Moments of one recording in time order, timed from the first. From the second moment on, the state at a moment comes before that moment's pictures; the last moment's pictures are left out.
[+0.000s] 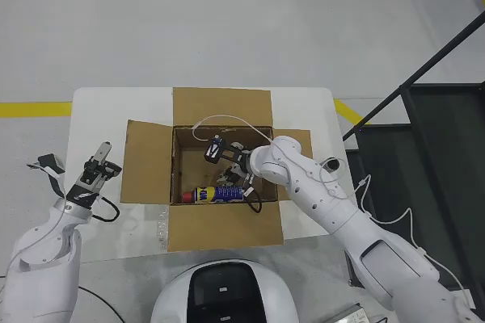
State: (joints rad) left arm 1.45 -1.22 -1.69 -1.52 -0.12 -0.33 -0.58; right arm -0.78 -1.33 0.80 -1.22 -1.11 -0.48 0.81
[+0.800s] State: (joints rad) left arm 1.45 -1.22 -1.69 -1.52 -0.12 -0.33 -0.58; right arm -0.72 -1.38 0.70 -1.05 -1.19 -0.43 0.77
